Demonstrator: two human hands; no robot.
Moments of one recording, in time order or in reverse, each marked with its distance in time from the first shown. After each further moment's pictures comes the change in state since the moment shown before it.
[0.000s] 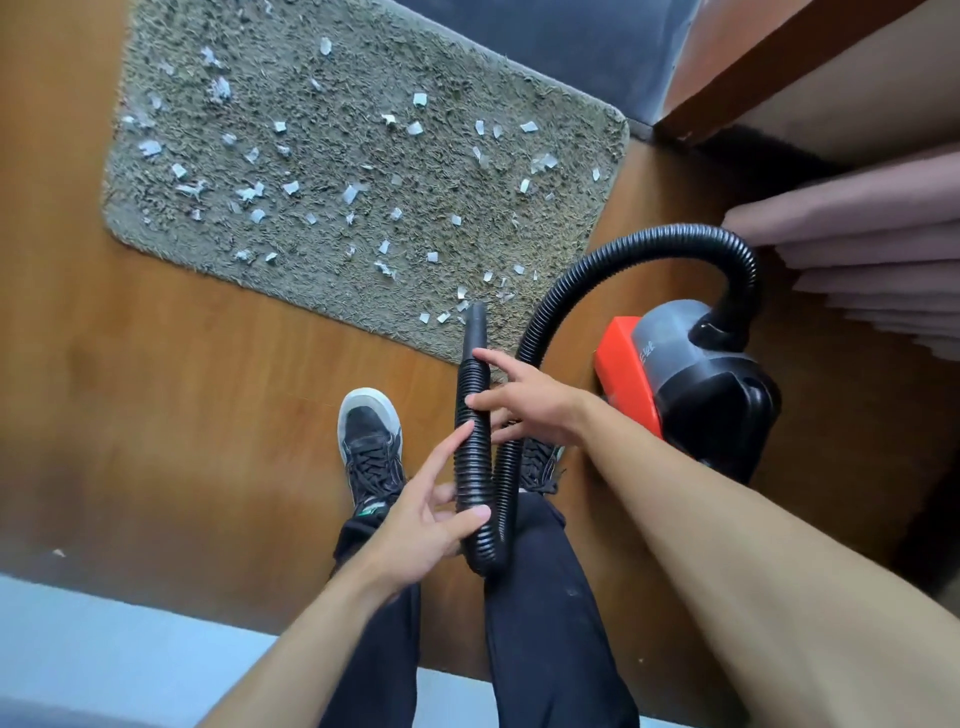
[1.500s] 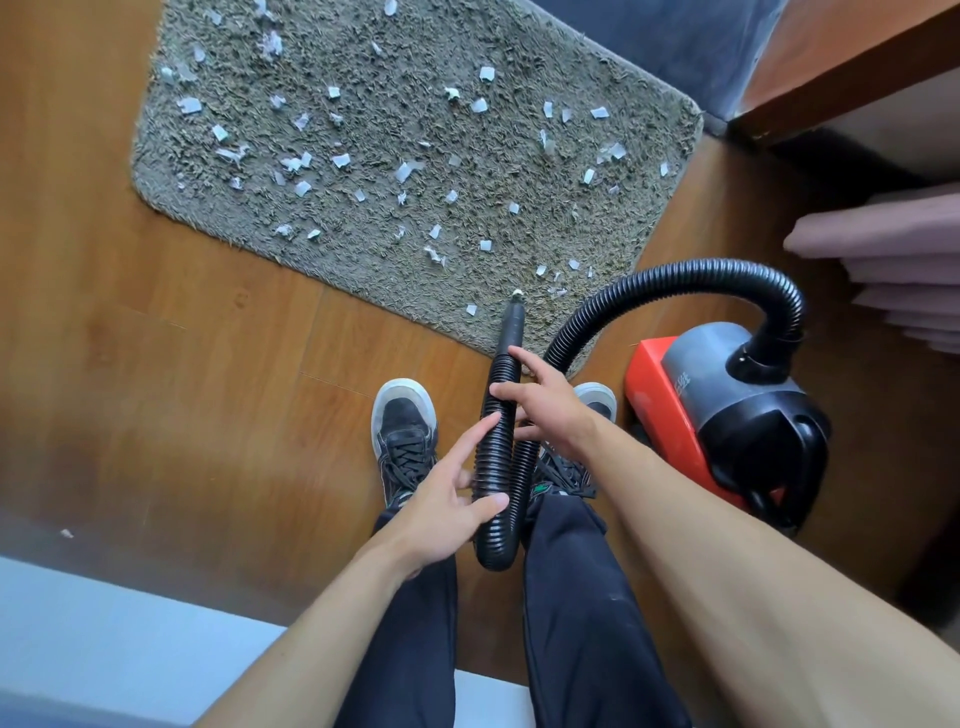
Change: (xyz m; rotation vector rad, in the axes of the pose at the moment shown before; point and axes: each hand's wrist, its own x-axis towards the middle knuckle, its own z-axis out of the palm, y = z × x) left_hand 0.018 -0.003 -0.062 0.032 -0.063 -0.010; right_hand 0.047 0.009 0.052 0.097 0.269 -0.010
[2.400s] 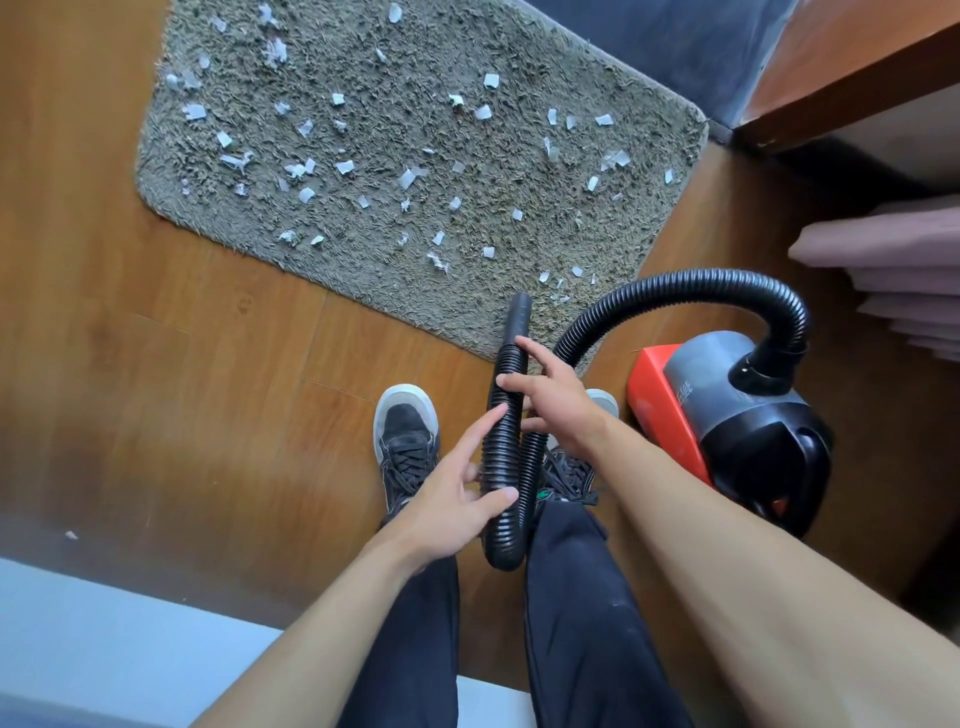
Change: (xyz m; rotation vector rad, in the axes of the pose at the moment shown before) left_hand 0.004 0.021 0.005 0.020 -0.016 0.050; right_hand 0.000 -0.017 -0.005 0.042 0.053 -0.055
